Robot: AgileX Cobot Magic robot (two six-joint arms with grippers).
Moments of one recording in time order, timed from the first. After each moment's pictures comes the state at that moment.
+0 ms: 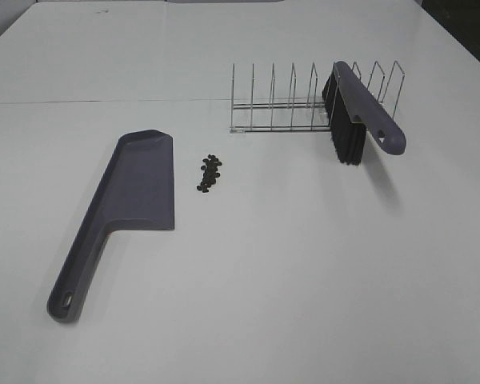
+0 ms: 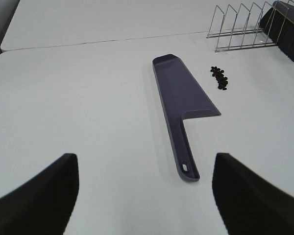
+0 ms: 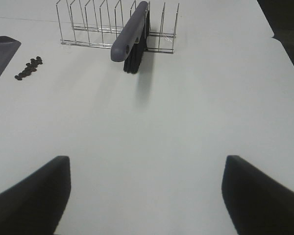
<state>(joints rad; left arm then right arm) -0.02 0.00 -0.50 -0.17 1.04 0.15 -0.01 0.00 -0.50 0.09 1.06 -0.11</state>
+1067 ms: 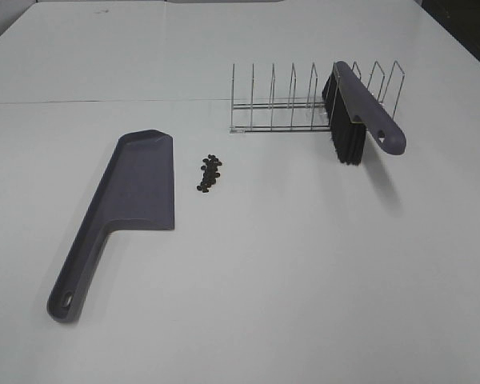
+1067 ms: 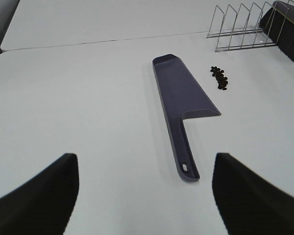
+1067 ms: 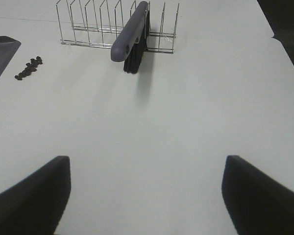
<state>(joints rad) -0.02 0.00 -0.50 -0.17 1.04 0.15 -0.01 0.00 -0.50 0.09 1.06 -0.11</state>
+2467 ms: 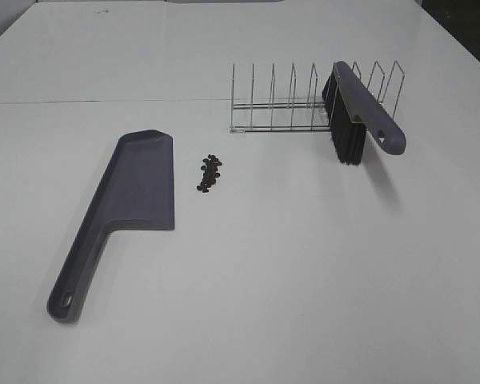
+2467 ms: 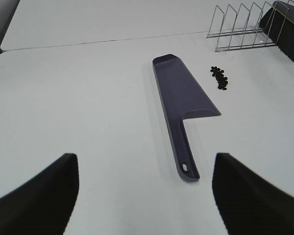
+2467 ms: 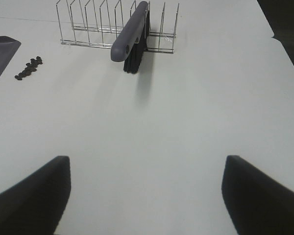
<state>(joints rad) -0.02 0.00 -0.50 -0.17 1.04 0.15 -0.01 0.00 -0.50 0.09 1.06 -0.11</state>
